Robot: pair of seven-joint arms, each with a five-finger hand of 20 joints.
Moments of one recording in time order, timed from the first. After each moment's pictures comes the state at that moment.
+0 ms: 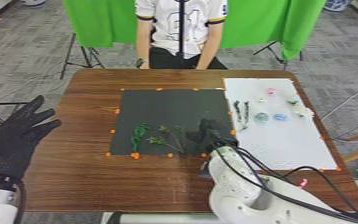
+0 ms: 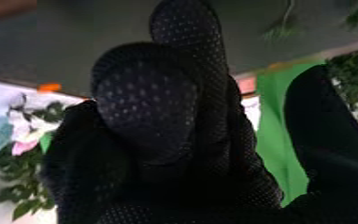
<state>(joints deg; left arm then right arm) 145.4 -48.1 -112.0 -133.1 38.4 20.8 15.3 -66.9 -52.2 25.6 -114.7 -120.6 5.0 62.6</state>
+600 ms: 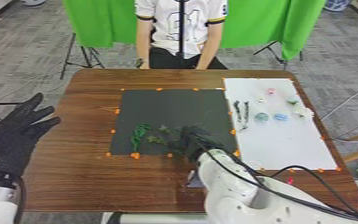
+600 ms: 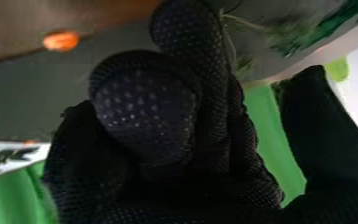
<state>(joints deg) 144.2 -48.0 -111.9 -133.0 38.5 20.9 14.9 -64.7 -53.9 23.7 -116.6 -112.4 0.8 56.8</state>
